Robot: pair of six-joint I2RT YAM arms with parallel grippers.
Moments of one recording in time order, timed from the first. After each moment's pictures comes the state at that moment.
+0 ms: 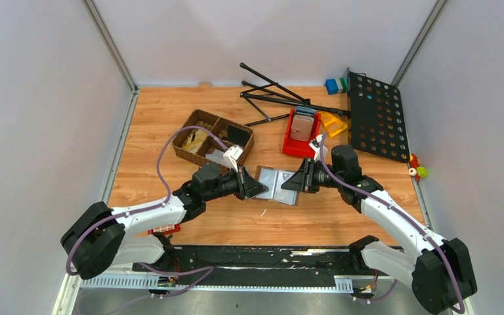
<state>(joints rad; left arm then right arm) -0.81 1.21 0.46 0.53 0.33 -0.80 0.42 1.03 0.59 -0.11 -0.70 0.72</state>
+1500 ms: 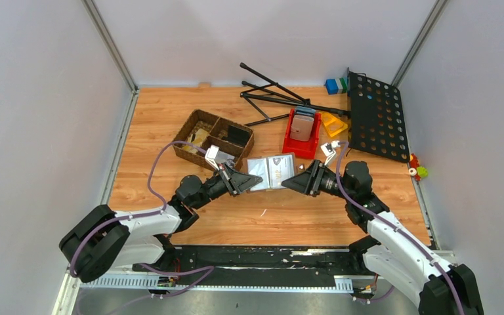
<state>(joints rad) -0.77 1.19 0.26 1.04 0.25 -1.20 0.42 0.83 0.38 0.27 -0.68 0.95</state>
